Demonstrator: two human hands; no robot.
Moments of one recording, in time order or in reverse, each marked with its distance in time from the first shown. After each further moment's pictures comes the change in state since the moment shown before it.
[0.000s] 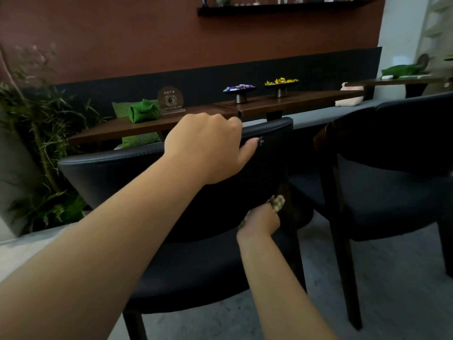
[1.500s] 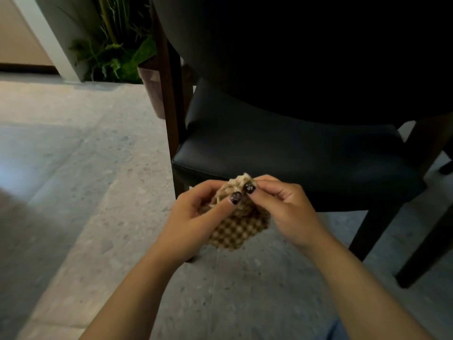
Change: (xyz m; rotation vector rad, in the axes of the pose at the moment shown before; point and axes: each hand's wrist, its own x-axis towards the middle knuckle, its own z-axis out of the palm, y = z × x) left_hand -0.334 0.048 0.160 -1.540 -0.121 -1.097; right_hand -0.008 0.145 -0.097 -1.016 -1.194 -0.149
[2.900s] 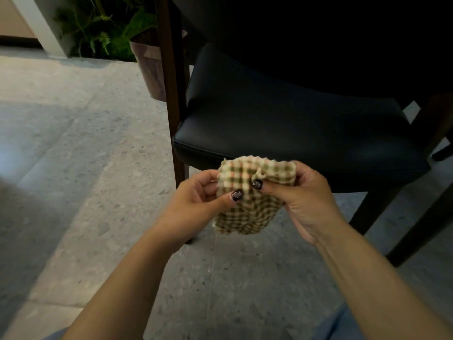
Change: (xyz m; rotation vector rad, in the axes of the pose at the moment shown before) left_hand -0.005 -0.018 -0.008 -0.326 -0.097 -0.242; right_hand -0.013 0.012 -0.002 0.207 0.282 0.236
